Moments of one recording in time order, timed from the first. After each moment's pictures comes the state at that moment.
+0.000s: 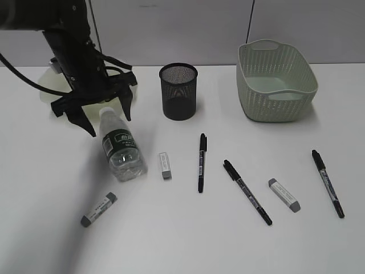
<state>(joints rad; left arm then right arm) -0.39 2.10 -1.64 -0.10 1.04 -0.80 -0.01 -0.01 -0.51 0.02 1.04 -0.04</state>
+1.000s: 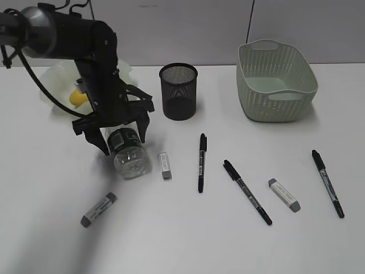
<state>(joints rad) -0.46 2.22 -1.65 -0.07 0.99 -0.79 -0.01 -0.01 -0.51 0.02 1.04 -0.04</state>
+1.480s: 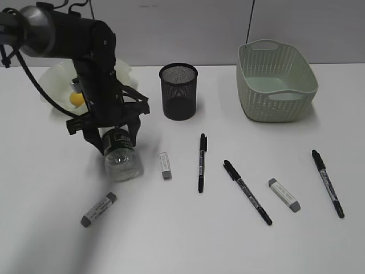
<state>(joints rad) -0.46 2.22 -1.65 -0.03 1.04 -0.81 -0.01 -0.01 -0.51 0.02 1.04 -0.04</state>
